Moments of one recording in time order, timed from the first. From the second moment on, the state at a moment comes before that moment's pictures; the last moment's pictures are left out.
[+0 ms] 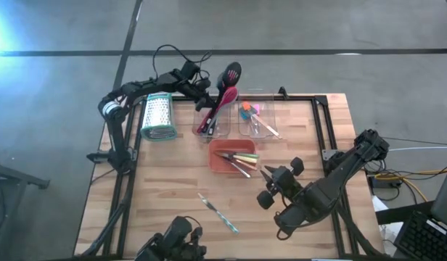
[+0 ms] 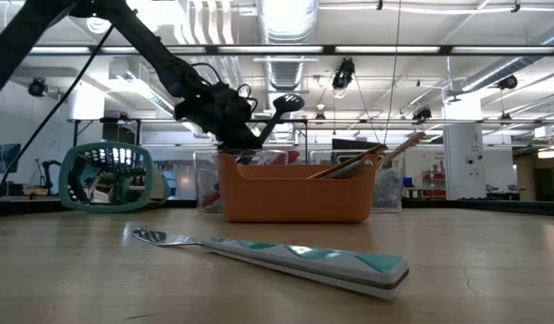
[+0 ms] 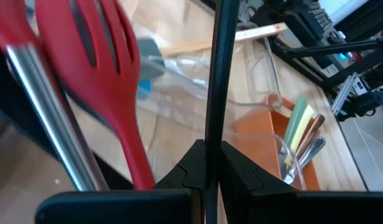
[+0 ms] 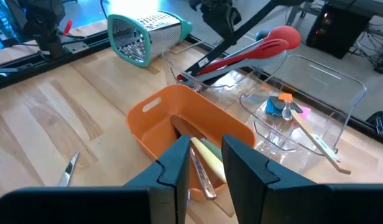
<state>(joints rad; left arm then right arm) 0.85 1.87 1.35 -0.36 0.92 0.19 0.69 1.68 1.53 -1.31 1.10 1.44</state>
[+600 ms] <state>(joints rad) 0.85 1.87 1.22 -0.20 0.86 0.15 0.69 1.68 1.53 -1.31 1.10 1.44</state>
